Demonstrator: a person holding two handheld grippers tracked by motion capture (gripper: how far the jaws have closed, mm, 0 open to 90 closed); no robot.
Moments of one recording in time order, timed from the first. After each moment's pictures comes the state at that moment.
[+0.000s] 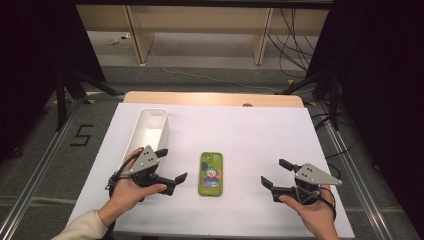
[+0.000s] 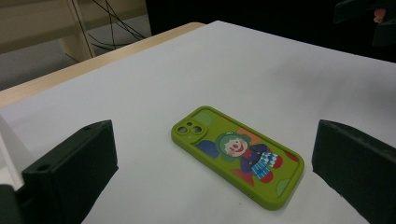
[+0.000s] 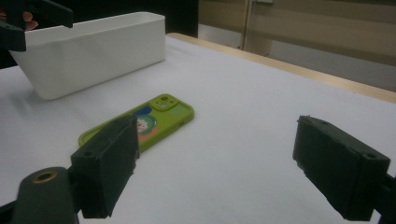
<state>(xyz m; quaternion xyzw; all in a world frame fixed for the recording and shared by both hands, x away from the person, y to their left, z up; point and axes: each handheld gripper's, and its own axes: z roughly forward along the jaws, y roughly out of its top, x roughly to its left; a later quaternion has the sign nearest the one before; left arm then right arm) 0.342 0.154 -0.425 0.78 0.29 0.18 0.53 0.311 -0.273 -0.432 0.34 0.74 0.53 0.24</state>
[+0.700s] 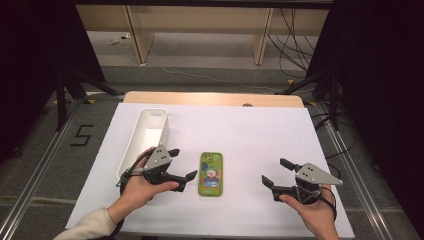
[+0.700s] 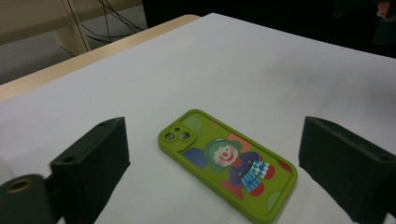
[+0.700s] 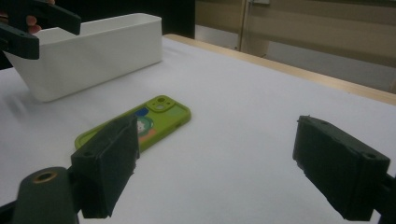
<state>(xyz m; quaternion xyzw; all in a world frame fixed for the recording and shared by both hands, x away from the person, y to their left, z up) 0.346 0.126 -0.420 0.79 0.29 0.17 0.51 0.311 -0.274 -0.431 0.34 0.74 0.52 0.24</state>
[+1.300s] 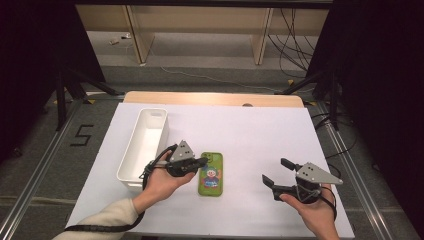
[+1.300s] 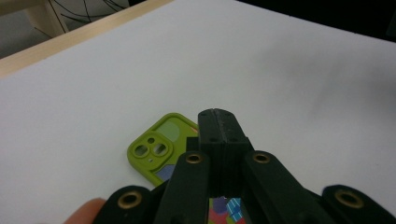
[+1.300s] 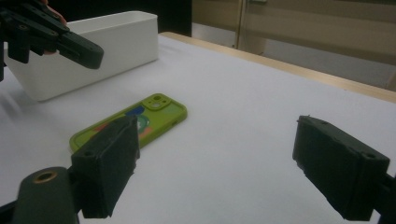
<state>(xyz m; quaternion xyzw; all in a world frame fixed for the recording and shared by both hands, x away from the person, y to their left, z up) 0.368 0.080 -0.427 0.82 0.28 0.14 0.47 0.313 -0.275 -0.432 0.35 0.74 0.52 0.24</state>
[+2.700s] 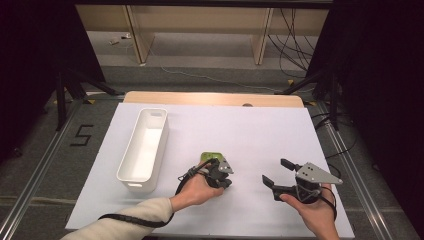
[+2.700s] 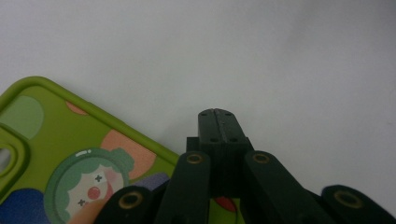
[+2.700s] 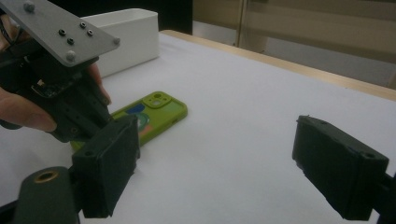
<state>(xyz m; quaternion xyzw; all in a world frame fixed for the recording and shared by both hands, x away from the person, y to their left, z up) 0.371 -0.008 -0.474 0.91 0.24 0.06 0.33 0.313 -0.276 -0.433 0.35 0.74 0.52 0.24</state>
